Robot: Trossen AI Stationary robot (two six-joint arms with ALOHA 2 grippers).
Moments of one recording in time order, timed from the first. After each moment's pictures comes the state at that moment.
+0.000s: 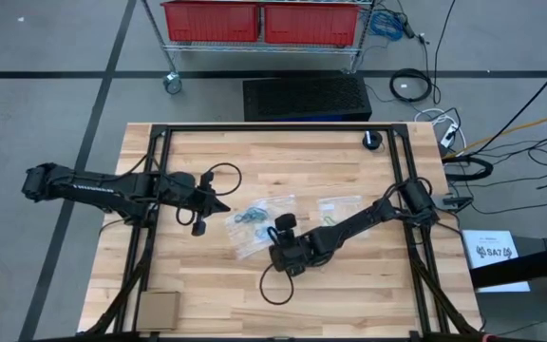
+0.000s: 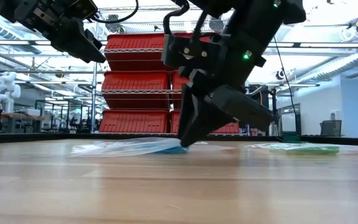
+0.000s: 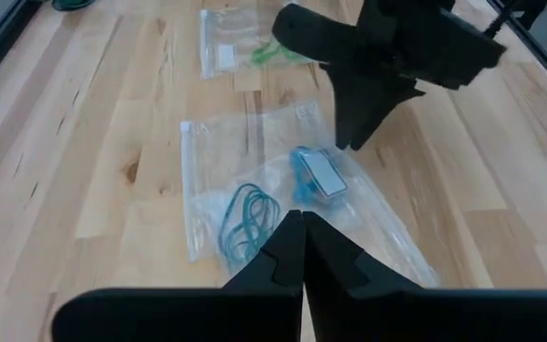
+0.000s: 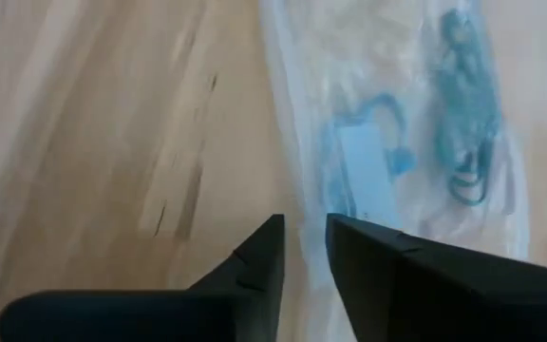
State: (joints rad) left arm -0.01 0.84 0.55 -0.28 0.06 0.06; right arm 0.33 2.06 1.35 -0.38 0.44 -0.09
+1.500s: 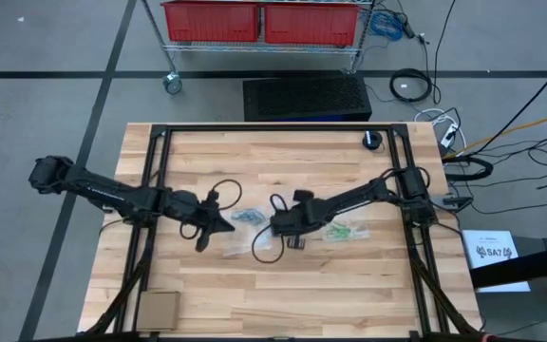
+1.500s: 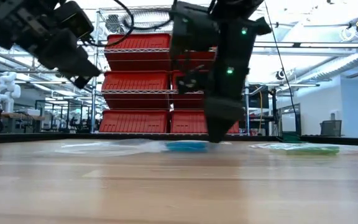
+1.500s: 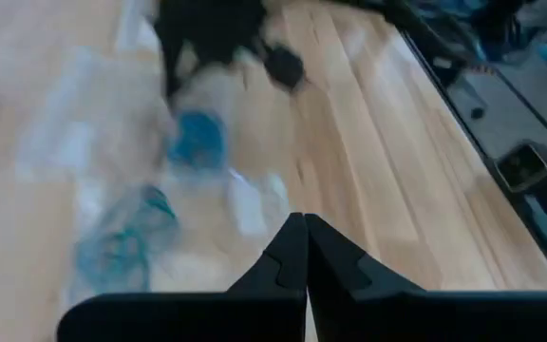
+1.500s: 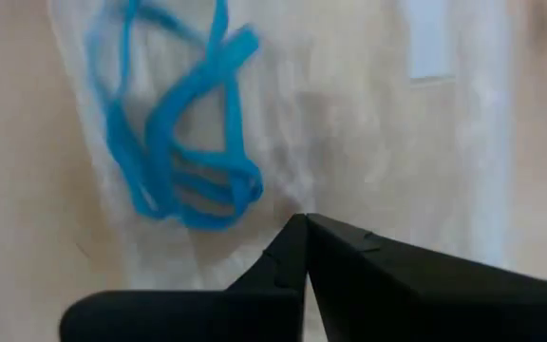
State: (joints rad) left arm -0.16 0.95 0.32 0.18 0.09 -0.26; right arm 0.14 2.03 1.39 -0.77 0.34 0.29
